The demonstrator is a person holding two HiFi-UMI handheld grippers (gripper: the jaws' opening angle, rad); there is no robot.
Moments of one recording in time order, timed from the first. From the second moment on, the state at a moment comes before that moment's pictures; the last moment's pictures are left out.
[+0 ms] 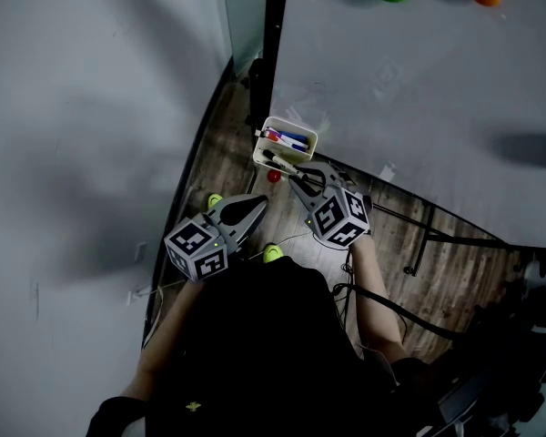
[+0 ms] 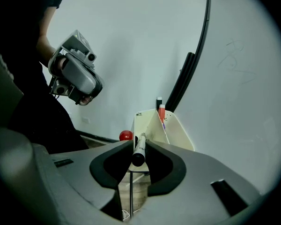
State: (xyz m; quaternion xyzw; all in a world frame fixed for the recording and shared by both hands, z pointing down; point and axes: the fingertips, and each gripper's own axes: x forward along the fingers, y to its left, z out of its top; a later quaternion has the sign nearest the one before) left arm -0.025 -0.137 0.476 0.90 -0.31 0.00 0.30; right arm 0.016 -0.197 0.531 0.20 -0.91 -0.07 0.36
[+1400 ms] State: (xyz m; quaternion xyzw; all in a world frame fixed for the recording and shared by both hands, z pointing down) left arm -0.012 -0.120 0.467 0.91 -0.30 -0.01 0.28; right arm 0.028 -0.185 0.472 0.26 -0.92 -0.04 0.28
